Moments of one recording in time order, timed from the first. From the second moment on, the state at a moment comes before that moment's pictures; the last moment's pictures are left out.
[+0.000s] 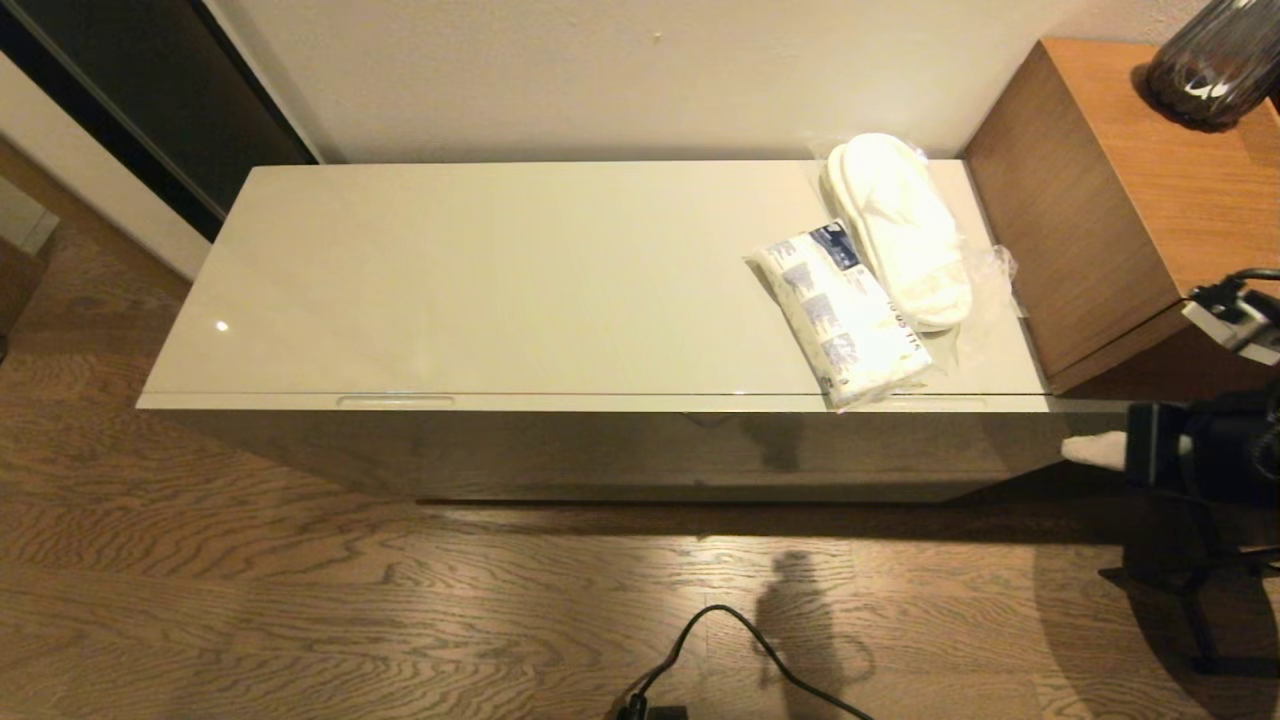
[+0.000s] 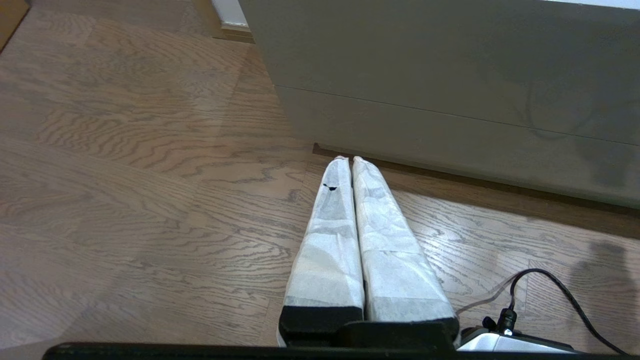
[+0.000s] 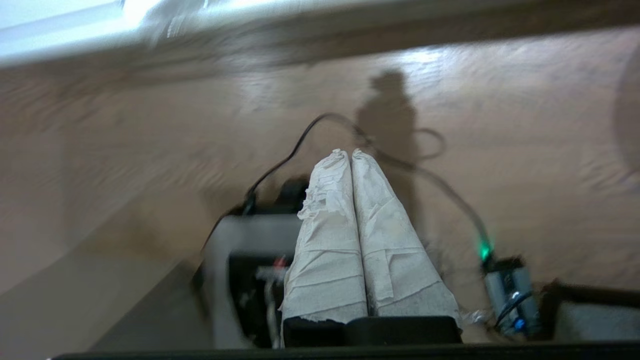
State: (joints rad) left arm 0.20 0.00 0.00 -0.01 0.02 -0.04; right arm 0.10 1.35 -0.86 0.08 0.09 0.24
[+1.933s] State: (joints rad) left arm 0.20 0.00 0.00 -0.01 0.02 -0.04; right arm 0.21 1.78 -1.06 -0.01 -0.04 0.34
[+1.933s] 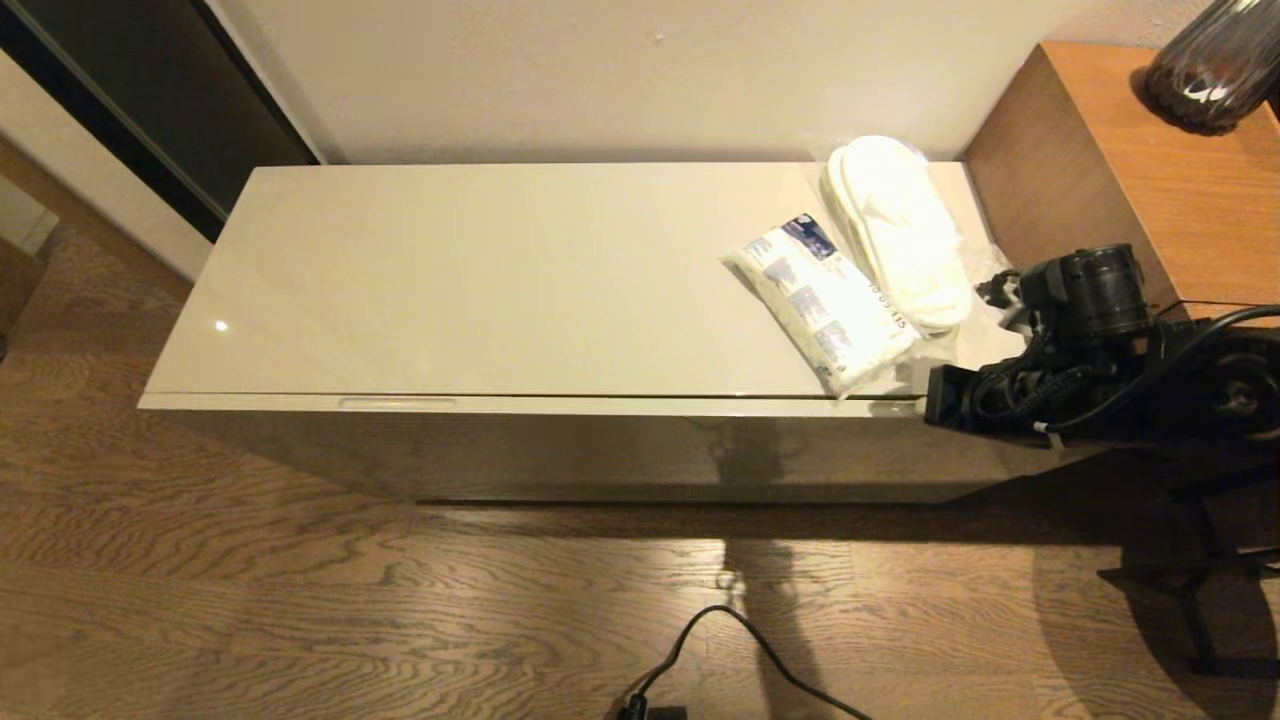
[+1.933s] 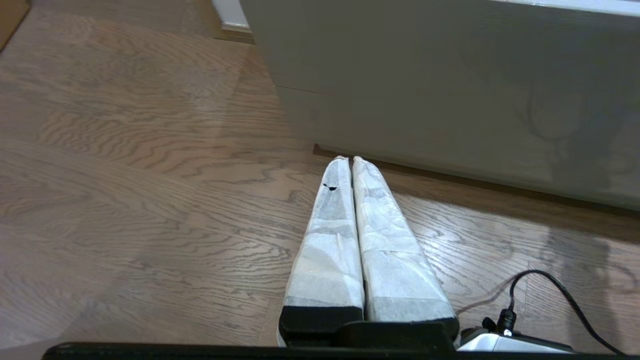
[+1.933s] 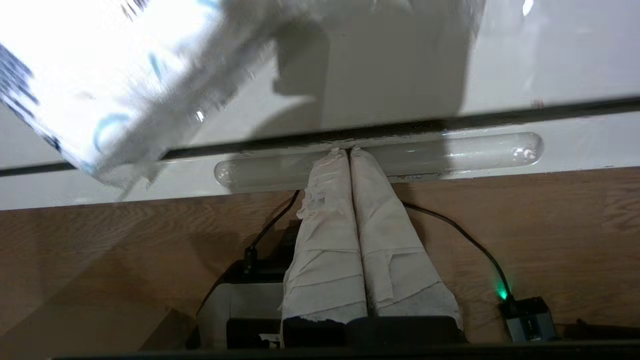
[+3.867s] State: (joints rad) left arm 0.20 0.00 0.00 -0.01 0.02 -0.04; right arm 0.25 0.68 -0.93 0.95 -0.04 0.50
